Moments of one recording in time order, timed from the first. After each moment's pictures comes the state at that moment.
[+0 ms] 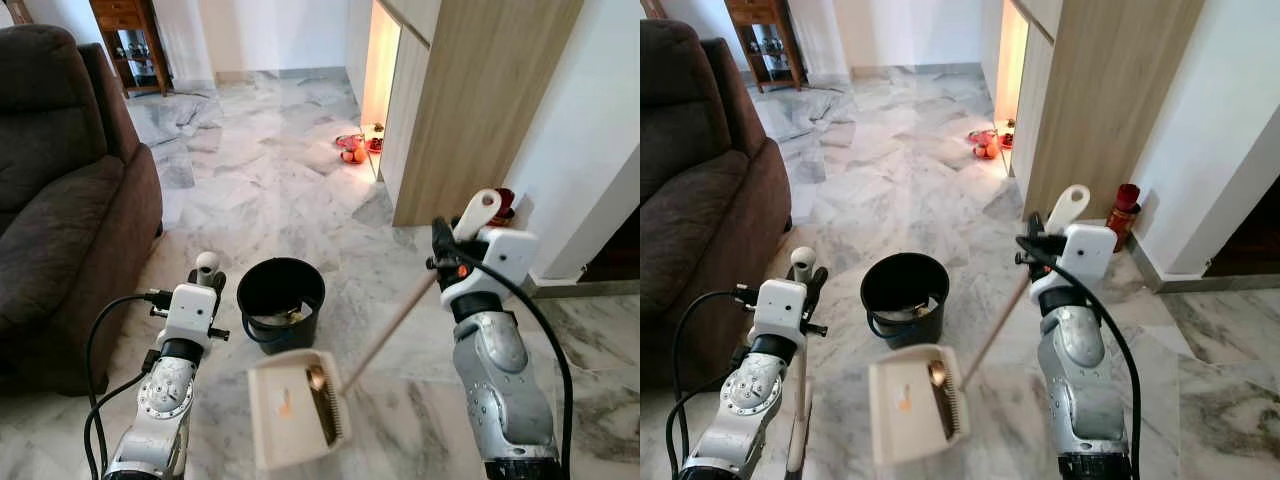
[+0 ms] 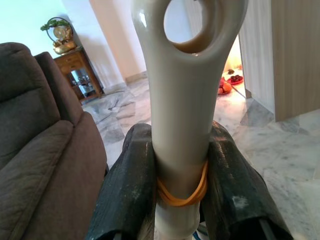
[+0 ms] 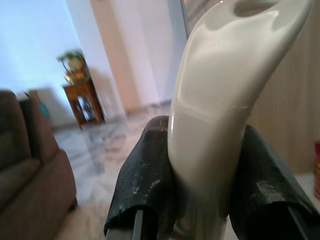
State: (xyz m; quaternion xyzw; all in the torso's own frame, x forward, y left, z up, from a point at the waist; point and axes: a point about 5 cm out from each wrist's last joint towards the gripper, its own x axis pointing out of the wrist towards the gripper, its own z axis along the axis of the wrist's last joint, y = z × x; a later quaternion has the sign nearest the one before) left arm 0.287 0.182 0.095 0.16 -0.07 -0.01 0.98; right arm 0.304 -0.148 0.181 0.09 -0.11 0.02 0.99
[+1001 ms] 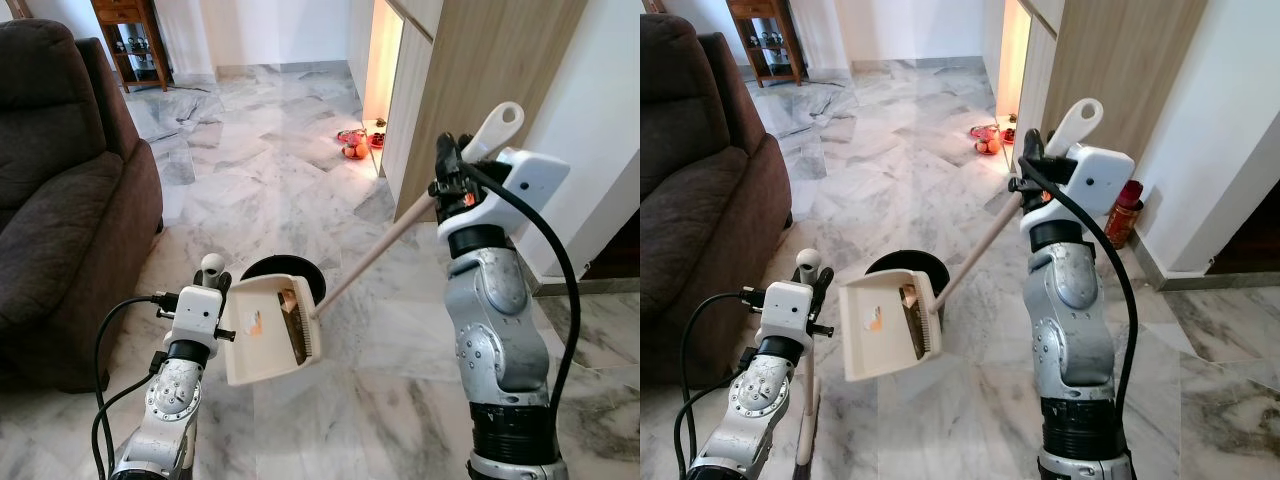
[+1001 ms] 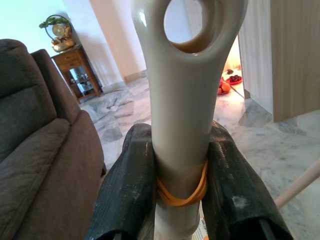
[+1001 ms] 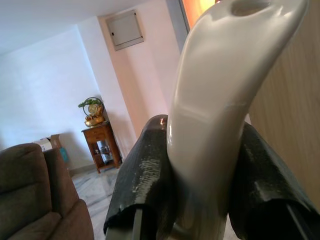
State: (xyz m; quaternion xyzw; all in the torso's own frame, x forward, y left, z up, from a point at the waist) left arm 0.286 0.175 0.091 0.15 -0.08 -0.01 0.99; right arm 0.318 -0.129 0.237 0.12 -0.20 0.04 0.97
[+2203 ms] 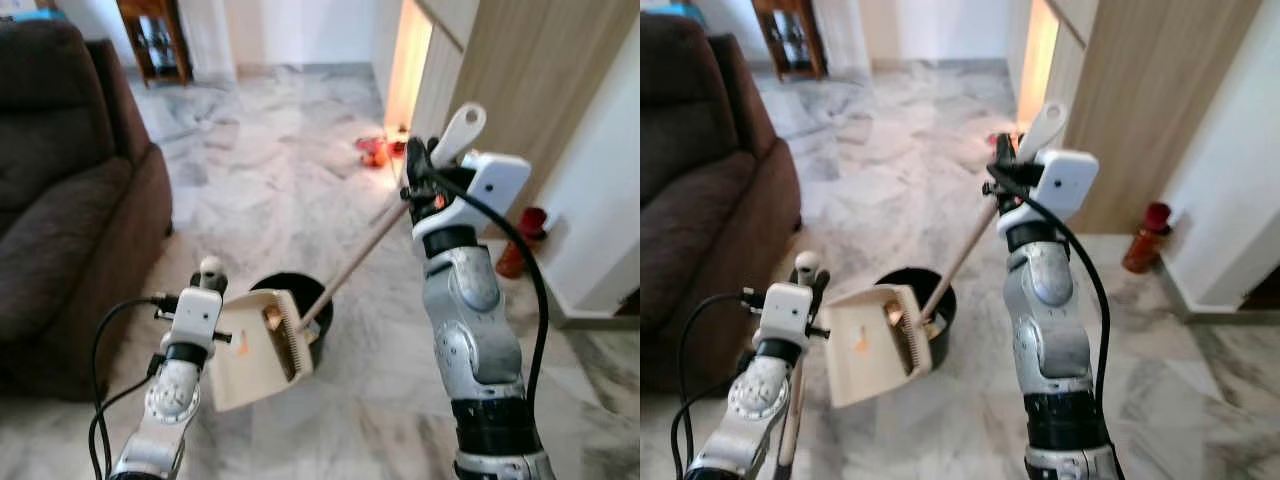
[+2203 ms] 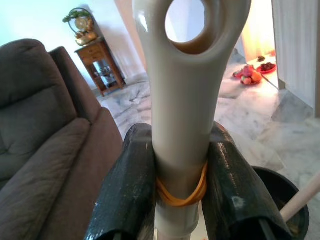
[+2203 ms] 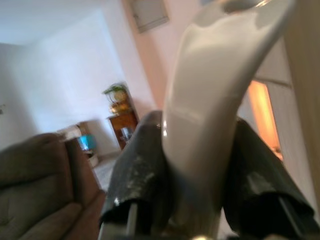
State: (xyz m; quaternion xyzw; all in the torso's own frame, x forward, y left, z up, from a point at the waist) left arm 0.286 0.169 0.086 0.16 -0.08 -0.01 0.98; right arm 0.324 -0.122 0.224 0.12 -0.18 0.05 0.97
